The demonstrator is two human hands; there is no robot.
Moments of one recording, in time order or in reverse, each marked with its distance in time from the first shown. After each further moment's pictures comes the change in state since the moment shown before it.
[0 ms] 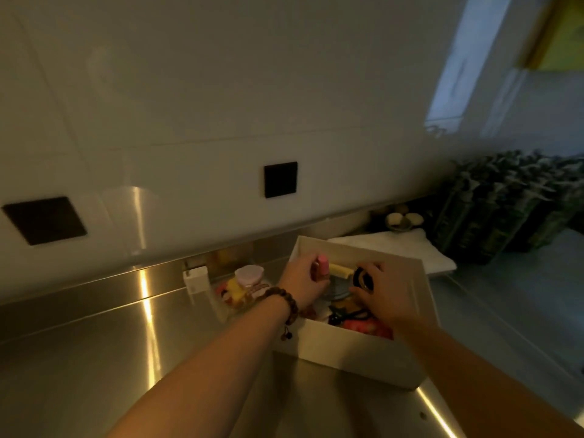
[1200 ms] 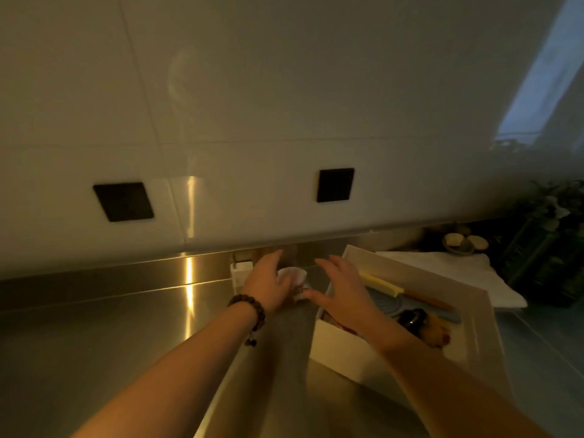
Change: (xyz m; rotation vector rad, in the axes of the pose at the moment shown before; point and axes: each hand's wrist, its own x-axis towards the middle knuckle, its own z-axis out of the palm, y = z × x) left_hand -0.043 -0.075 -0.088 0.169 0.337 -0.194; right_hand 0.017 -0.122 0.065 0.031 -0.137 -0.417
